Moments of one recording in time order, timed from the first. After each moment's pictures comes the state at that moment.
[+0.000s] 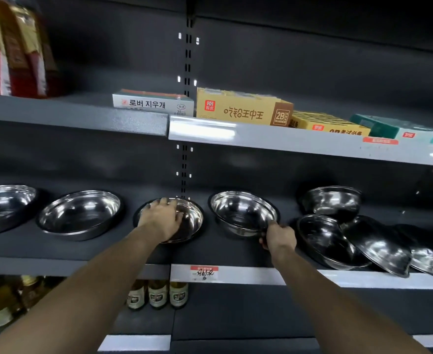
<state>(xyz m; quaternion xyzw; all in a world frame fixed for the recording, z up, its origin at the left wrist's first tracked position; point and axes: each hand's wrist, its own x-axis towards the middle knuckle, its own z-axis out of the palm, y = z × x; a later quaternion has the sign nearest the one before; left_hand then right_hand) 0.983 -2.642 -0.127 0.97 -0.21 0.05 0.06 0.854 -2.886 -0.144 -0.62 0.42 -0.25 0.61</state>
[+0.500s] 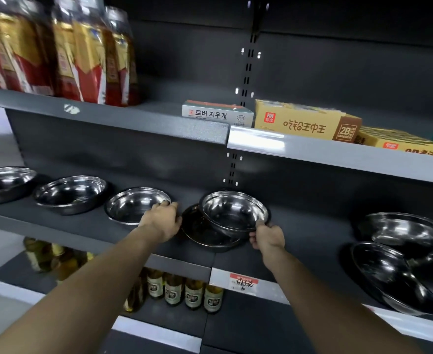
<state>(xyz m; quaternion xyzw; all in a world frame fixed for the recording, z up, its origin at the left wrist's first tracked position) 0.982 -2.544 -0.115 0.99 -0.10 0.02 0.09 0.930 -2.793 -0.147 -0.67 0.30 -0.16 0.65</state>
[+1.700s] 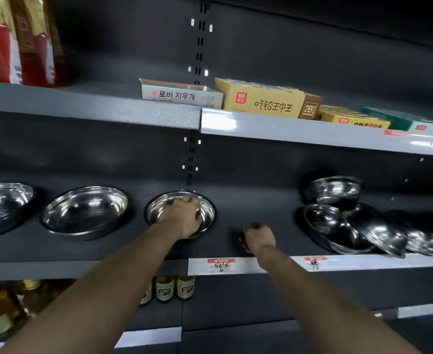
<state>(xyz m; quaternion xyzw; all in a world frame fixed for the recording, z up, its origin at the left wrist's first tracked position) 0.987 -2.631 -0.126 0.94 -0.32 0.00 0.12 0.887 -2.813 -0.177 -0.73 0.39 -0.15 0.54</state>
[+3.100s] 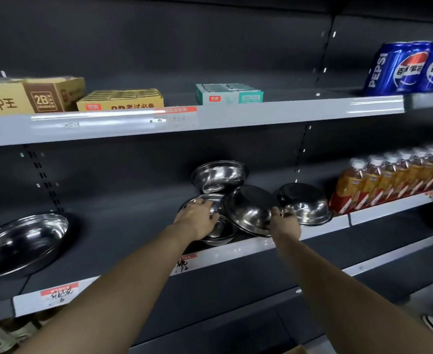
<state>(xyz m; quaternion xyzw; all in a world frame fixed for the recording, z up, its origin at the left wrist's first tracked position) 0.810 -3.007 -0.122 0.90 -0.41 -0.05 0.11 0.681 -3.174 -0.166 -0.62 0.54 -0.29 0.50</state>
